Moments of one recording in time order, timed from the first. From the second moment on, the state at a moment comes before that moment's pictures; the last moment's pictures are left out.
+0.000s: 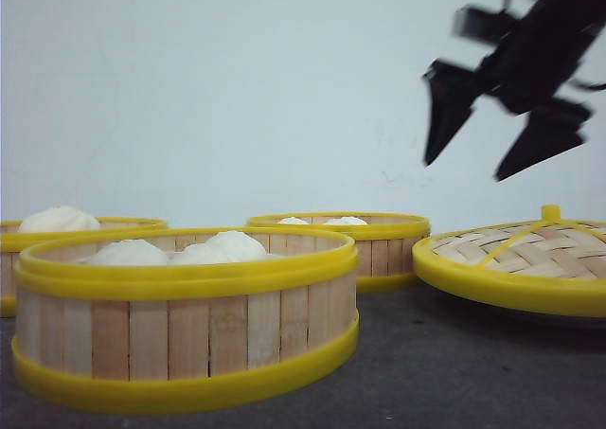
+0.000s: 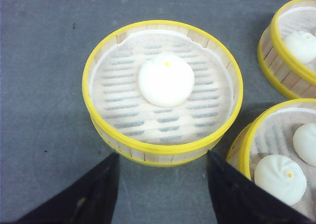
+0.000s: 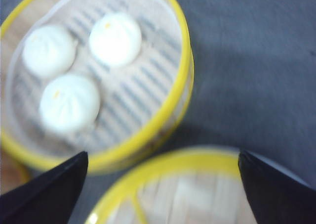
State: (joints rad) left arm -0.06 0.71 0.82 -0.72 0.03 -0.04; right arm 0.24 1.61 1.19 -0.38 -0.19 0.14
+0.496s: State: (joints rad) left arm -0.06 0.71 0.82 -0.72 0.03 -0.04; right arm 0.24 2.06 1.60 -0.52 -0.15 0.14
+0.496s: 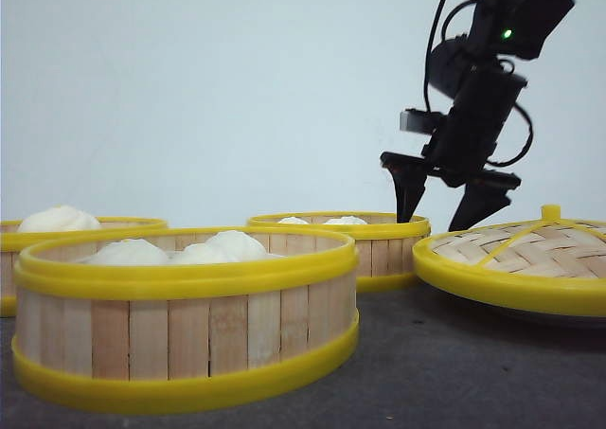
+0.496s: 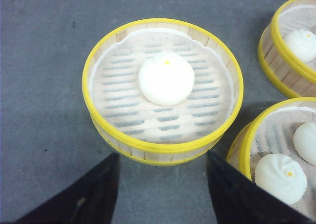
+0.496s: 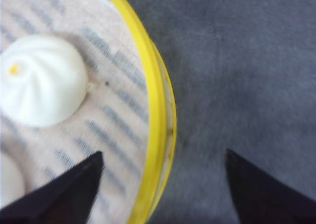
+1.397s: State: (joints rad) left arm -0.06 0.71 0.82 -0.72 0.03 -0.04; right arm 0.28 2.09 1.82 -0.60 -0.16 0.28
